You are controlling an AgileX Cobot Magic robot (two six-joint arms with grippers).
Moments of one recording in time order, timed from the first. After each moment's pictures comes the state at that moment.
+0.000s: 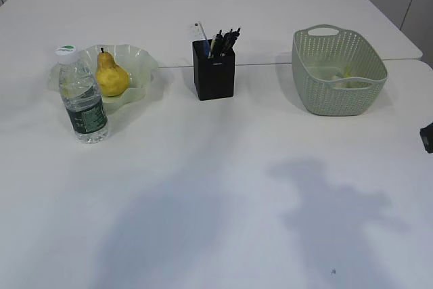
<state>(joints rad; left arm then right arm) -0.36 1.93 -1.87 0.00 0.50 -0.08 0.32 1.04 -0.77 -0.25 0.79 0.27</state>
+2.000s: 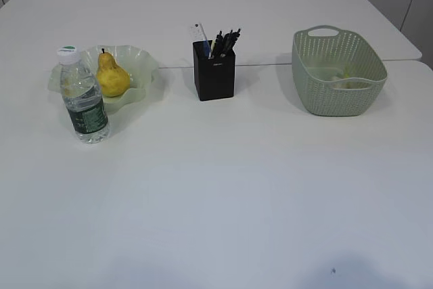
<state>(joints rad) -0.34 0.33 -1.15 -0.03 1.28 0.01 0.32 0.44 -0.79 0.09 1.26 -0.09</state>
